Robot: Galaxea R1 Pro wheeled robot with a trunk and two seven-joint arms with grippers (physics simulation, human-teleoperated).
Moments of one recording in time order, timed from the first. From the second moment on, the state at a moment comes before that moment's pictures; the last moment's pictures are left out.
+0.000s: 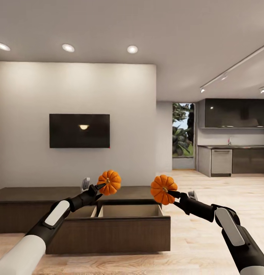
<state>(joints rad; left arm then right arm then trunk) -0.66 0.17 -0.18 -0.69 1.27 0.60 -0.33 -0.43 -0.19 -0.11 -1.13 -1.00 0.96 0.29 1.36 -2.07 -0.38</state>
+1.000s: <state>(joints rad) -0.66 0.17 -0.18 -0.69 1.27 0.60 -0.33 -0.43 -0.19 -0.11 -1.13 -1.00 0.96 0.29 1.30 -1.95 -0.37</state>
